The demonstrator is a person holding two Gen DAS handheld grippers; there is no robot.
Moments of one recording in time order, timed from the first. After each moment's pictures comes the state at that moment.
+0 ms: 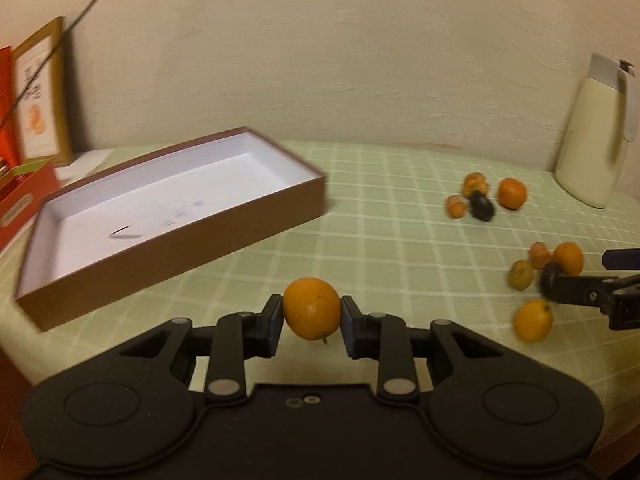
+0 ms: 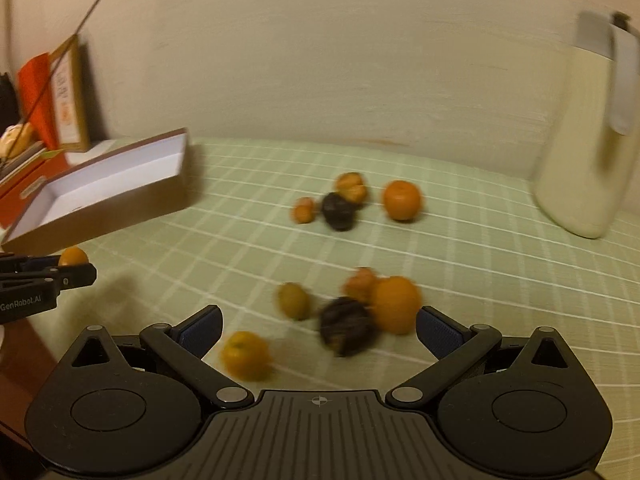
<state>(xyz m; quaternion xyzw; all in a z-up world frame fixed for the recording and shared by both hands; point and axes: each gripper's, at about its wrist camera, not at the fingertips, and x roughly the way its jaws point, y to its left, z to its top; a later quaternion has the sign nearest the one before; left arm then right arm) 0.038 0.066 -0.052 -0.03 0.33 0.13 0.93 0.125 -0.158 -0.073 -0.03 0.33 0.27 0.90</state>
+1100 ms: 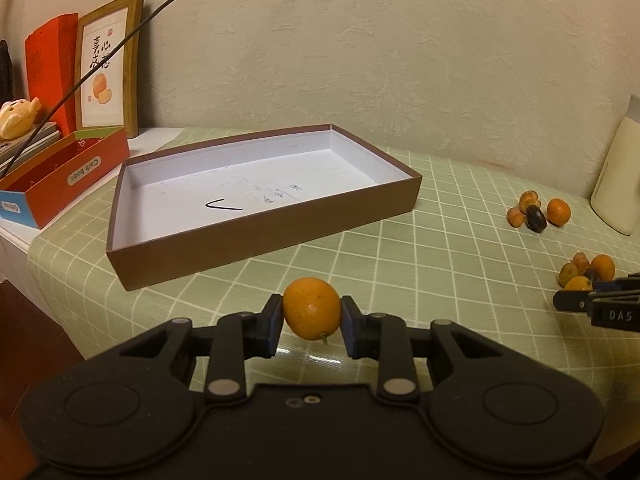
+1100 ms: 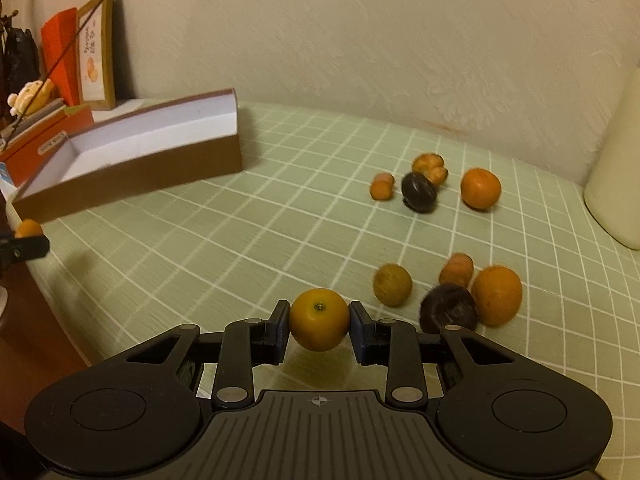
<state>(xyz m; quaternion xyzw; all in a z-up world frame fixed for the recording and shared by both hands) -0.015 0.123 -0.051 -0.07 0.31 0.18 0.93 0.112 -0.101 -0.089 -0.07 0.34 0.29 0.89</state>
